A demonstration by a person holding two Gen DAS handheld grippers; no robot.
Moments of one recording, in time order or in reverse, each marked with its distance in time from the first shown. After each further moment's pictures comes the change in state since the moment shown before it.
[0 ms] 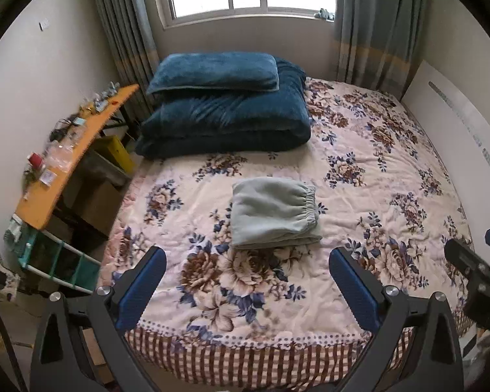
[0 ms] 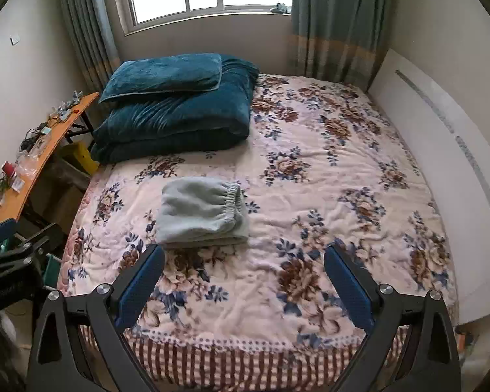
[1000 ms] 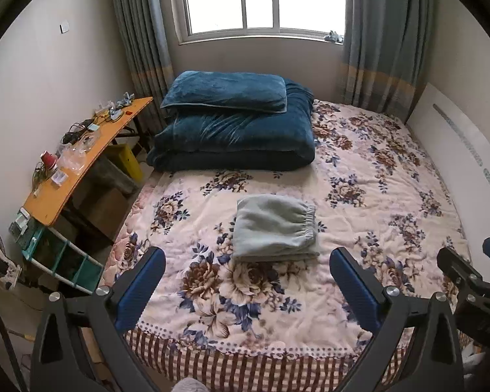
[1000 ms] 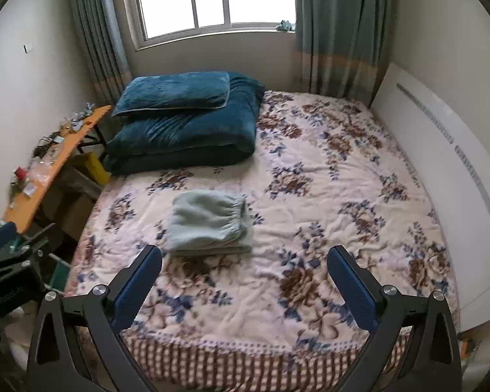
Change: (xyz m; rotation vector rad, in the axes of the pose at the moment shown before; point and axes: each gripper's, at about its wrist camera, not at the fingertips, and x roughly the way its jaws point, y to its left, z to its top) left arm -0.026 -0.009 -0.002 -0.053 -0.076 0.020; right arm -0.052 -0.014 -0.004 -0.020 -0.080 0.029
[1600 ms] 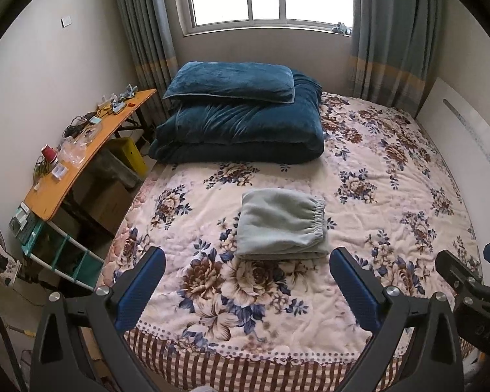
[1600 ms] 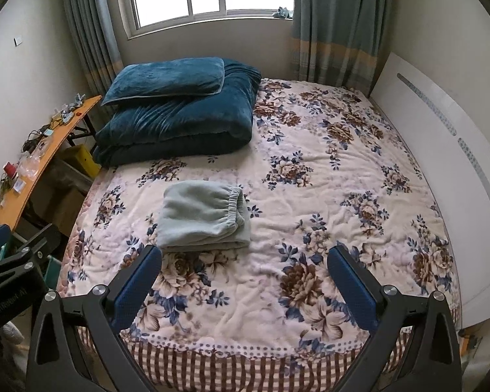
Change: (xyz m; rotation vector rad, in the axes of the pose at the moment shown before) left arm 0.034 -0.003 0.000 -0.013 0.018 0.035; right arm 0.068 0.006 -0.003 0.012 0.056 -0.007
